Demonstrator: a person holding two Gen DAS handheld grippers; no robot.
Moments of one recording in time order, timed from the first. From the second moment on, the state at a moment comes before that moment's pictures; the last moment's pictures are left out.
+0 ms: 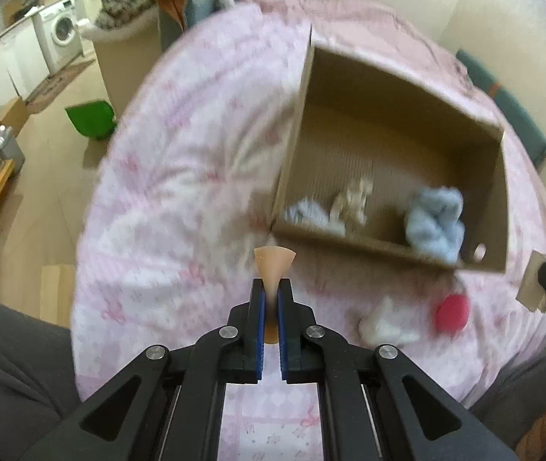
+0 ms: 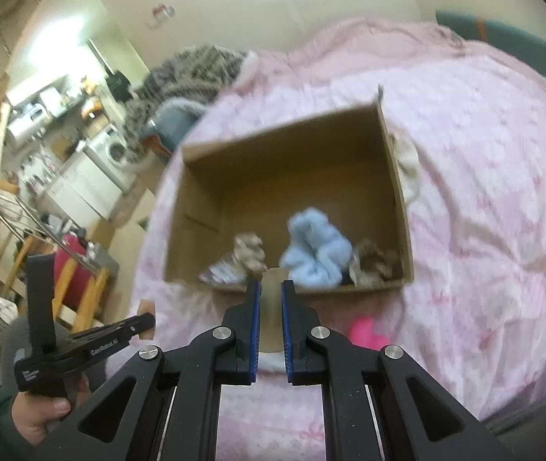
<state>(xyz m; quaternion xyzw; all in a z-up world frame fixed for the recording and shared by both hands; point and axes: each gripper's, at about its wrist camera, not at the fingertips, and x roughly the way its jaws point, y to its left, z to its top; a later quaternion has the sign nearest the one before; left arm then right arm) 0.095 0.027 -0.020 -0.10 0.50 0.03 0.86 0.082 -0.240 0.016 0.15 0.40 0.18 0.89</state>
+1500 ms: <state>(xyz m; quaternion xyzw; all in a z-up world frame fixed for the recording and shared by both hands) 0.194 -0.030 -0.022 -0.03 0.47 -0.08 0.88 0.172 -0.225 -0.024 0.18 0.45 0.20 0.85</state>
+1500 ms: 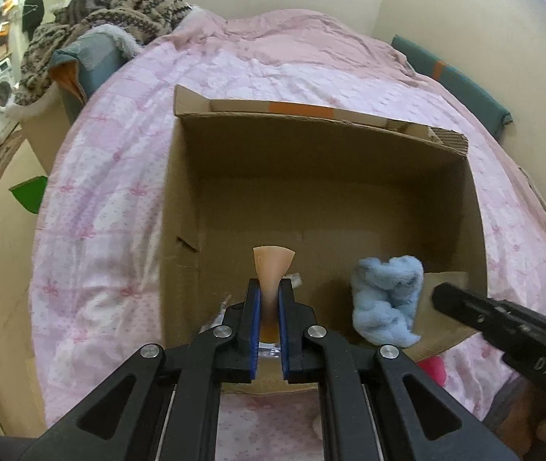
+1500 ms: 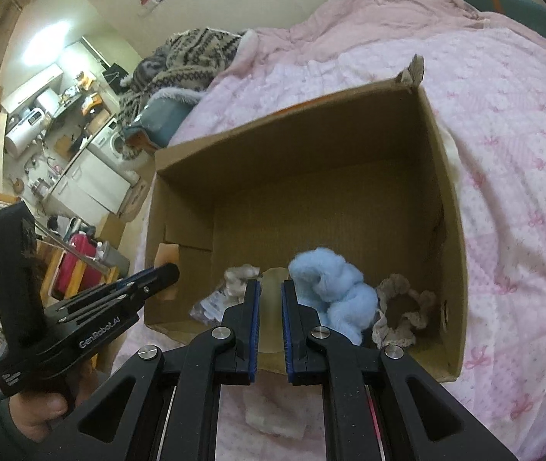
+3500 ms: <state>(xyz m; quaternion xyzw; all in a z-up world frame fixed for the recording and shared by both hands) 0.174 -0.015 -0.010 -0.03 0.44 -0.05 0.89 0.160 -0.246 -0.013 0.20 0.42 0.14 0.87</state>
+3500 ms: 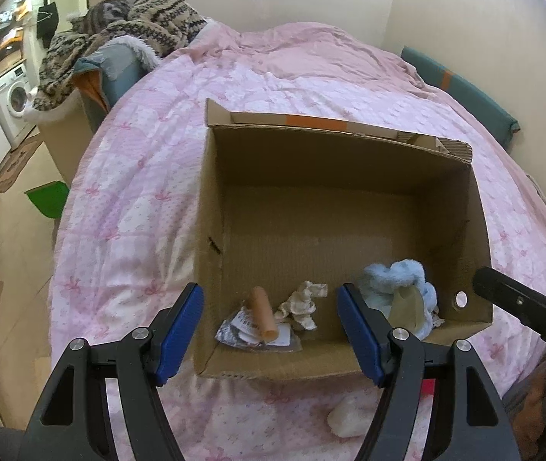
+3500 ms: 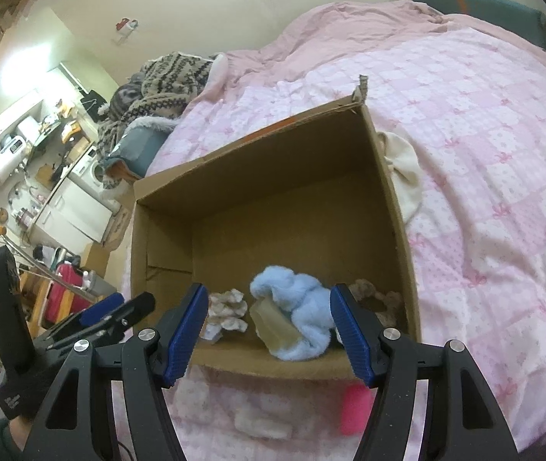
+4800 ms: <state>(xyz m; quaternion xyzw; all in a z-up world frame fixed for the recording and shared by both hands) 0.106 -0.131 -0.121 0.15 0.57 -0.15 0.80 0.094 -0.293 -0.048 0.25 0.50 0.02 0.83</state>
